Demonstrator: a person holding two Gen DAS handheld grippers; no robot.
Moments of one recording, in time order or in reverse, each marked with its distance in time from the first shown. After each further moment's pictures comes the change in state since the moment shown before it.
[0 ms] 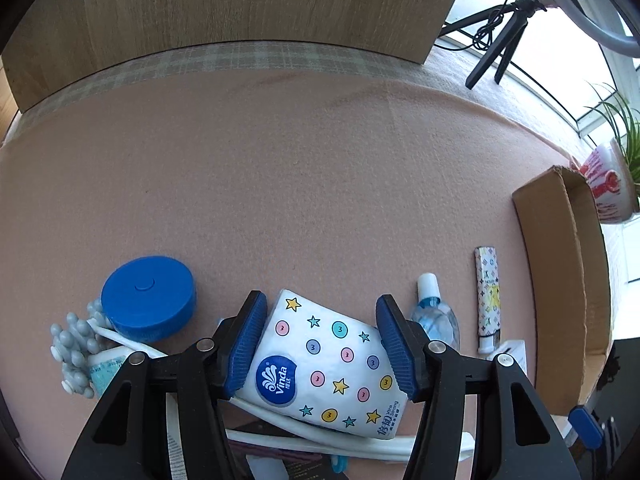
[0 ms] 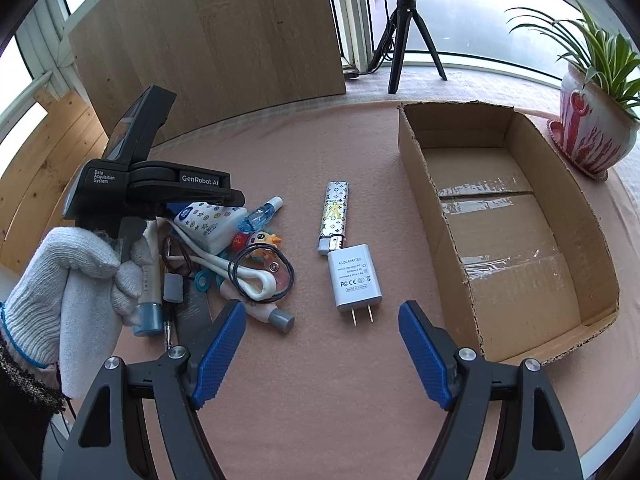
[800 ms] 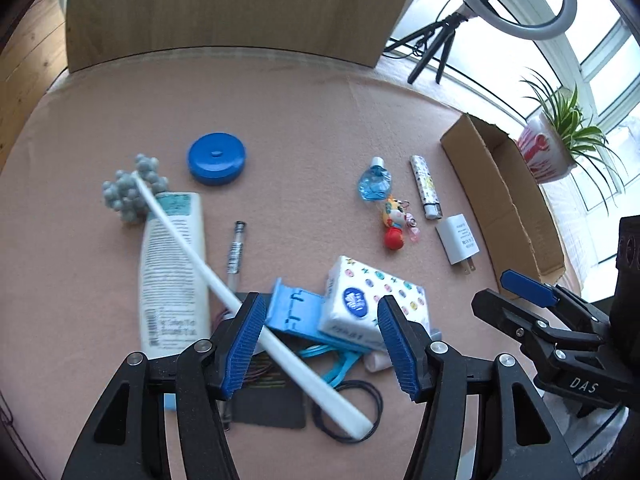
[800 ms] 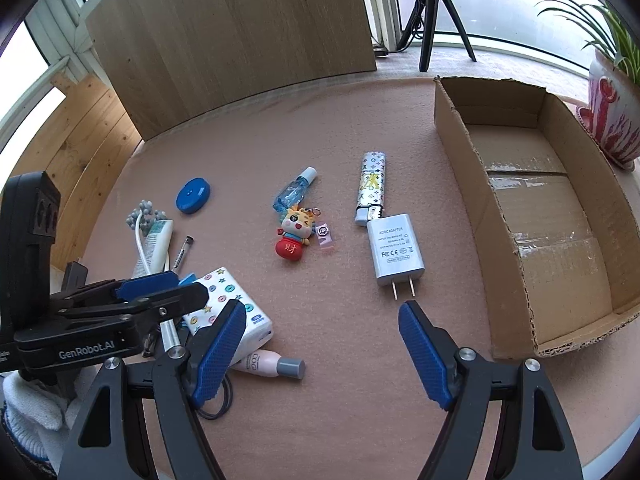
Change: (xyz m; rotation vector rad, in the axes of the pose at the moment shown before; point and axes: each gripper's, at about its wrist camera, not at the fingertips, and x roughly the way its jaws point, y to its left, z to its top) left arm -0.092 0.021 -0.132 0.003 -0.122 -0.099; right arm 0.010 0.016 -0.015 -0.033 0.063 0.096
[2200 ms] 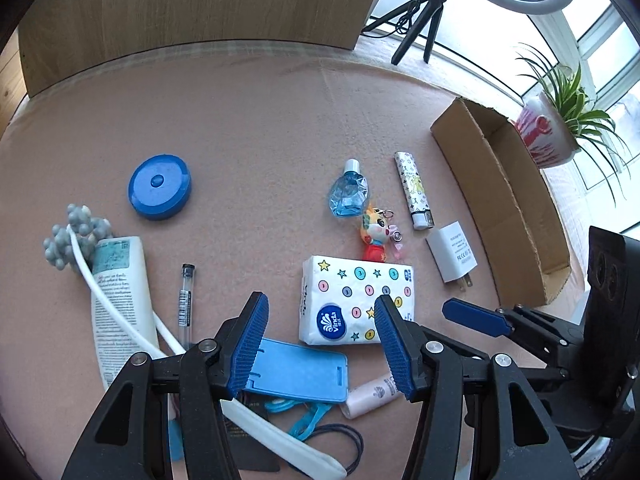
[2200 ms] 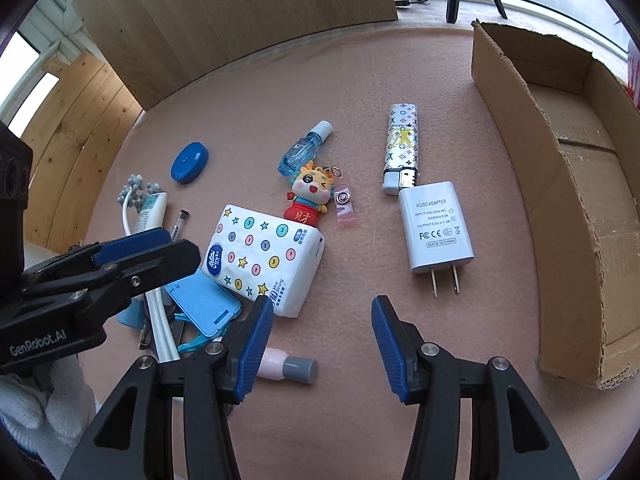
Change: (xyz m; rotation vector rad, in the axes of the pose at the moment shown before) left arm 0.045 -0.027 0.039 0.063 0.092 -0.024; right arm 0.047 -0.003 0.005 0.015 0.151 0.081
